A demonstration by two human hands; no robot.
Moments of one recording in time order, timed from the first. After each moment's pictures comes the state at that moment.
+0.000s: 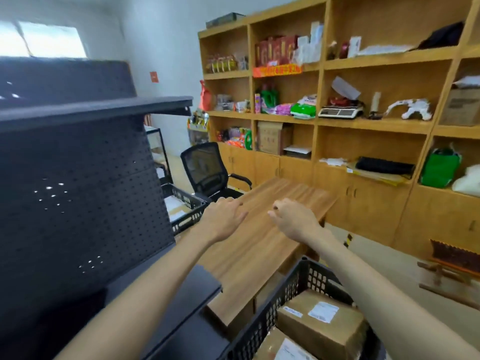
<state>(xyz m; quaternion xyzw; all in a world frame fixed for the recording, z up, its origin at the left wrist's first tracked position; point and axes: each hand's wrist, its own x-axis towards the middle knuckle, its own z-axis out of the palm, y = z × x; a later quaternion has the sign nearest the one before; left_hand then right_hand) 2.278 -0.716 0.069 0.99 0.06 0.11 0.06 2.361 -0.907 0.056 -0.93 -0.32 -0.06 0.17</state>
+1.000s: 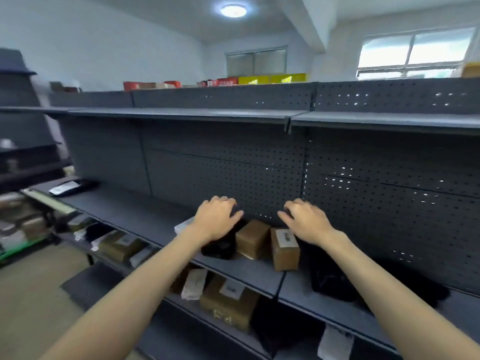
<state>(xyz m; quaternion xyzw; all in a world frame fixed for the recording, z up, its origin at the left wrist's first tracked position) 1.521 -0.576 0.110 0.76 0.63 0.13 -0.09 1.768 -0.547 0.101 -0.55 -0.81 -0.04 0.19</state>
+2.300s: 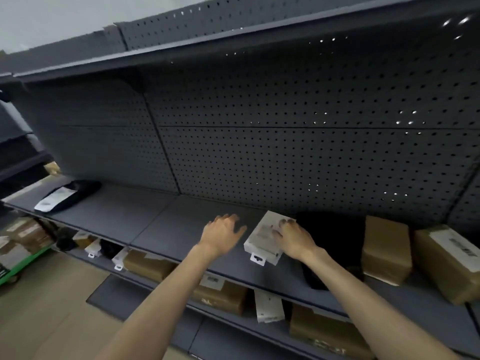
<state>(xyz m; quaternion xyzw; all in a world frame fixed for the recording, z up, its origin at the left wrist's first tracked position) 1.185 -0.319 -0.046 0.75 0.65 0.06 0.06 1.395 -0.312 -0.075 -0.64 -0.73 0.20 0.13</state>
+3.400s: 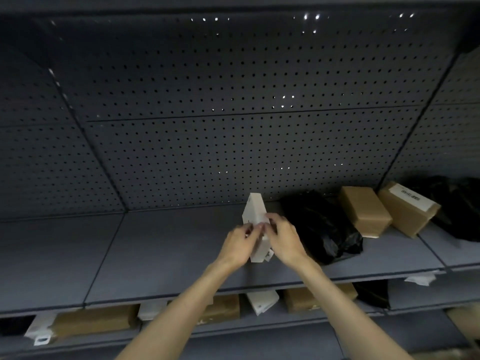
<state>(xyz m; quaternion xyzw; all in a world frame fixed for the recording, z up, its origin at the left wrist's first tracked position) 1.161 -0.264 -0.105 0.76 0.45 0.20 0.42 1.294 -0.324 -0.091 -0.75 -0.51 0.20 0.38</state>
